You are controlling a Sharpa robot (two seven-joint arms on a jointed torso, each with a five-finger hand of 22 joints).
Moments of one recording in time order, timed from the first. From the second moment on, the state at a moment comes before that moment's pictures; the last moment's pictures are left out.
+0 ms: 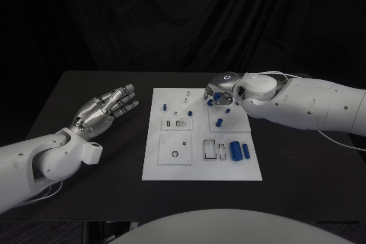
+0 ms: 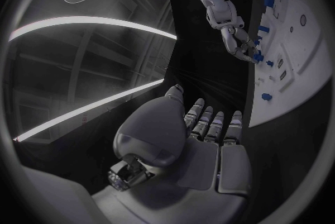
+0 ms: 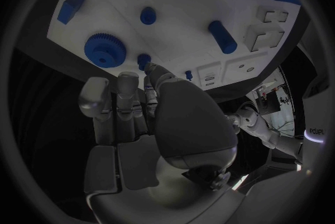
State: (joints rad) left arm 1.15 -1.01 -0.21 1.52 -0.07 0.17 0.68; left_hand 1.39 0.29 -0.17 0.24 0.38 0.35 0.11 0.07 0.05 0.13 0.13 0.14 0.03 0.08 0.15 0.02 0.03 0.16 0.05 0.26 0.04 0.02; right arm 1.33 -0.66 -0.25 1.24 -1.77 -0.17 -0.13; right_hand 1.46 -0.03 0.24 0.11 0.31 0.85 -0.01 0.12 0.15 0.82 0.08 0.27 0.07 1.29 -0.02 1.10 0.73 0.12 1.27 0.09 1.26 1.13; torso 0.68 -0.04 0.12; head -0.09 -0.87
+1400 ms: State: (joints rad) left arm 1.15 -1.00 -0.21 1.50 -0.07 0.19 0.68; left_hand 1.41 0.29 -0.15 0.21 0.43 0.36 0.11 0.08 0.05 0.13 0.14 0.15 0.03 0.08 0.15 0.02 0.03 0.16 0.05 0.26 0.04 0.02; right arm 1.31 -0.62 -0.24 1.17 -1.69 -0.29 -0.03; right_hand 1.48 -0.05 0.34 0.08 0.27 0.99 0.07 0.19 0.26 1.09 0.06 0.28 0.09 1.34 -0.05 1.13 0.78 0.10 1.31 0.06 1.29 1.21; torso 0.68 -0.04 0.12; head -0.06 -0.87
